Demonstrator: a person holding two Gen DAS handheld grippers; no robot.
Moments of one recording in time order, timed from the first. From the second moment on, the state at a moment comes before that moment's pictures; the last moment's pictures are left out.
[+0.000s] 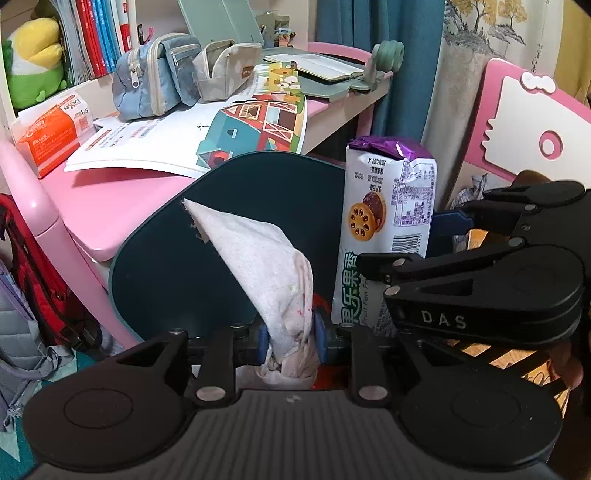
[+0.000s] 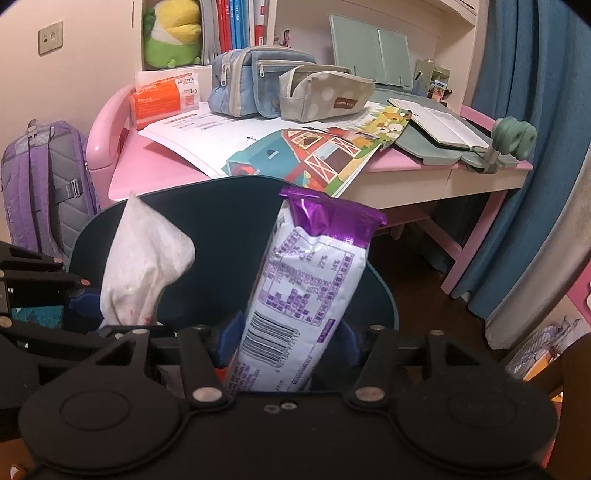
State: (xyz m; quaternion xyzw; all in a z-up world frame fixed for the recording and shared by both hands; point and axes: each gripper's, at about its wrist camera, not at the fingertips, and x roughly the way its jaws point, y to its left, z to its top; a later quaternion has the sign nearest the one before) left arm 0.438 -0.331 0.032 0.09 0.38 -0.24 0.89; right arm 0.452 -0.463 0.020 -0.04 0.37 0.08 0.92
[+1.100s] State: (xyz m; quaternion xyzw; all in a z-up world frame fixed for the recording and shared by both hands) left arm 0.334 -0.246 0.095 0.04 0.30 -0.20 0.93; right arm 0.340 -0.420 0.094 -0.06 0.30 0.13 0.94
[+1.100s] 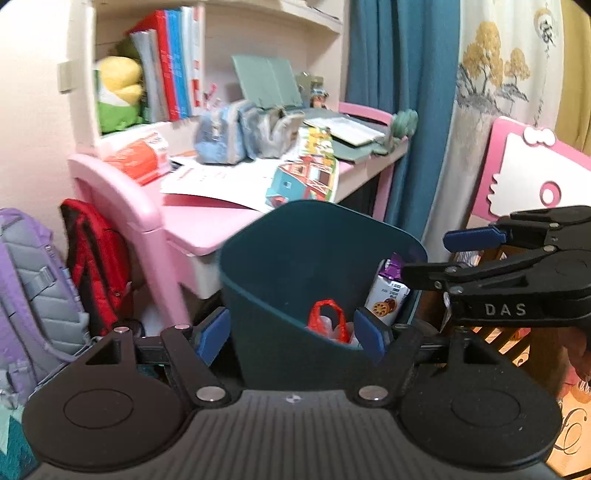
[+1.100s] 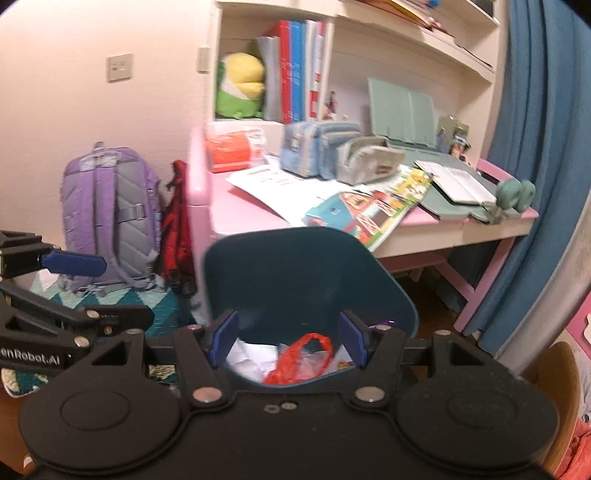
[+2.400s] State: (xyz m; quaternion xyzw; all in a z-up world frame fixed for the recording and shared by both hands) left arm 0.152 0.089 -0.040 -0.09 0.30 0.03 0.95; right arm 0.247 -0.106 -0.062 -0.11 0.37 0.40 0.83
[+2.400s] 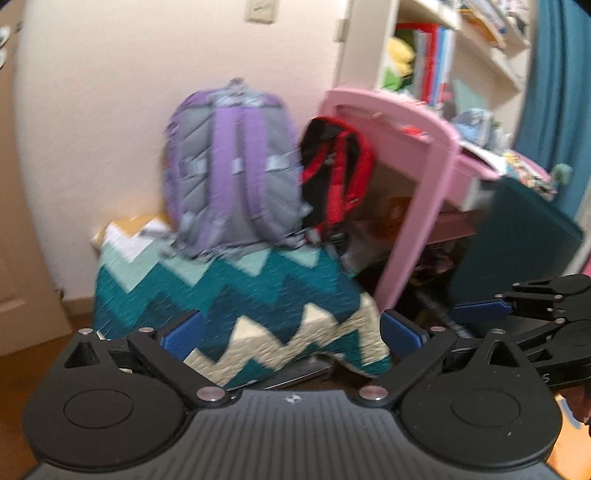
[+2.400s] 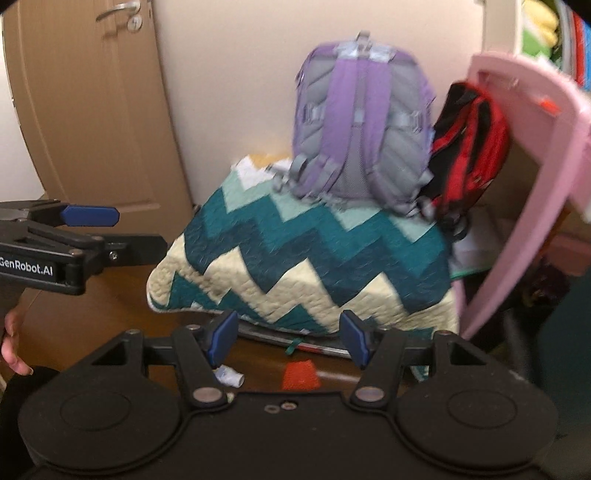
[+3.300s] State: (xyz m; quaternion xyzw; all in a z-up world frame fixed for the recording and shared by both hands) left arm 0.215 0.228 -0.349 -0.19 0.50 0.15 0.83; right arm 0.305 0.013 -0.395 -0.10 0.64 0.25 0.72
